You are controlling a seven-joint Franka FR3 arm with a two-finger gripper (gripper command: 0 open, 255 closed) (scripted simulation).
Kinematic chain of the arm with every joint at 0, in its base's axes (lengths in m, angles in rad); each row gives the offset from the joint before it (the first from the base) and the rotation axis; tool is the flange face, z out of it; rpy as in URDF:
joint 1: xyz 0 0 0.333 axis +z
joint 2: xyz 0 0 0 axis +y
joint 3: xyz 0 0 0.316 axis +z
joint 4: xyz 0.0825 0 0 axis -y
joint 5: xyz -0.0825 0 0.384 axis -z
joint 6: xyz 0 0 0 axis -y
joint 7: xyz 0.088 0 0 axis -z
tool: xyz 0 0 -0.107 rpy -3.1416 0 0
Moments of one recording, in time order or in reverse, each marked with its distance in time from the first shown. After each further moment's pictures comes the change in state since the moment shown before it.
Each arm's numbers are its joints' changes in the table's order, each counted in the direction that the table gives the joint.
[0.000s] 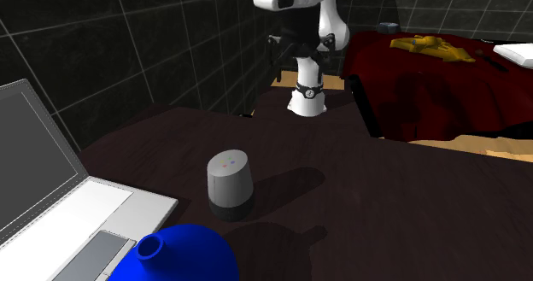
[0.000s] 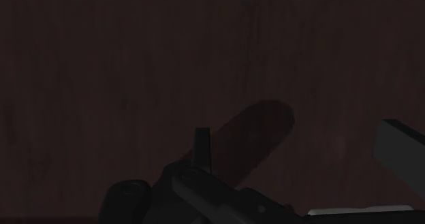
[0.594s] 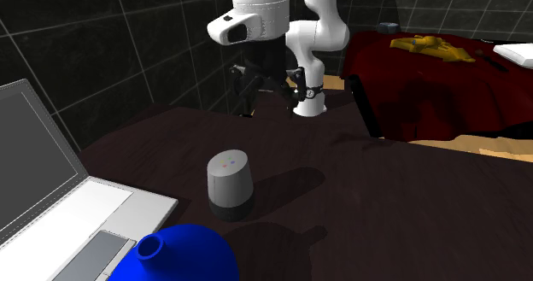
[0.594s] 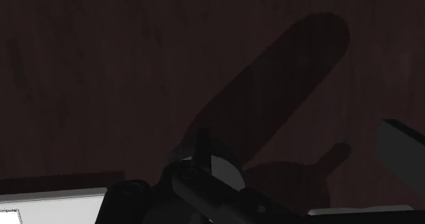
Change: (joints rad) arm -0.041 0.312 -0.046 0.258 -0.025 0.083 -0.016
